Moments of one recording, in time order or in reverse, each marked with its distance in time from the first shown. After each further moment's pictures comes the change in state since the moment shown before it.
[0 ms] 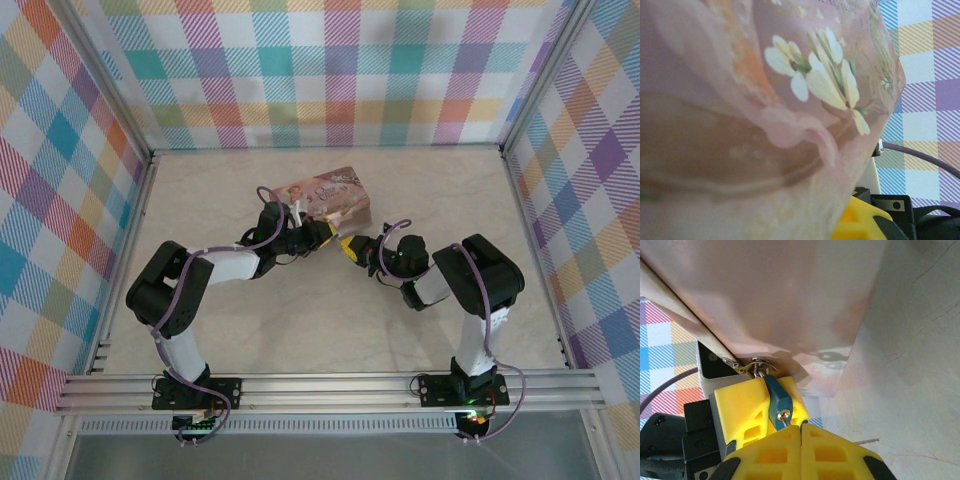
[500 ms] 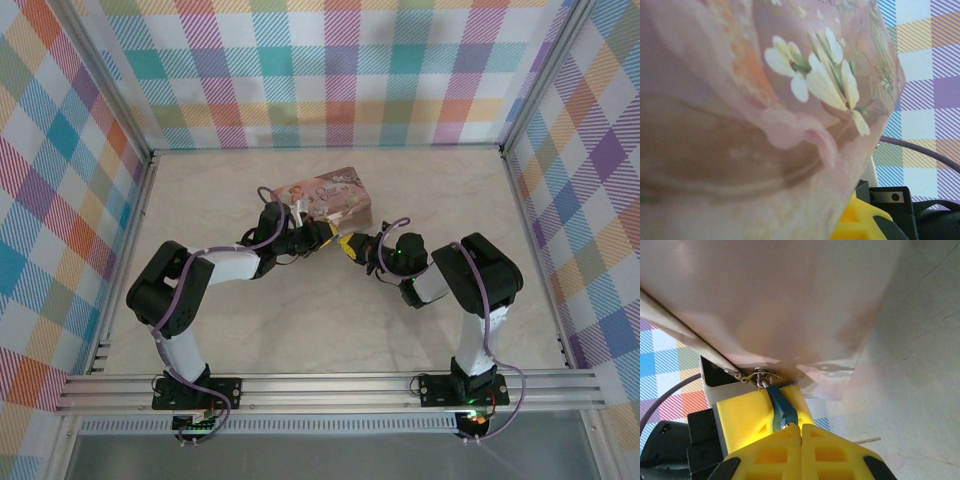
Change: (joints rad) left arm -0.003 0.005 0.000 0.011 0.008 -0.003; right arm 0.001 0.012 0.028 -0.006 -0.003 0.032
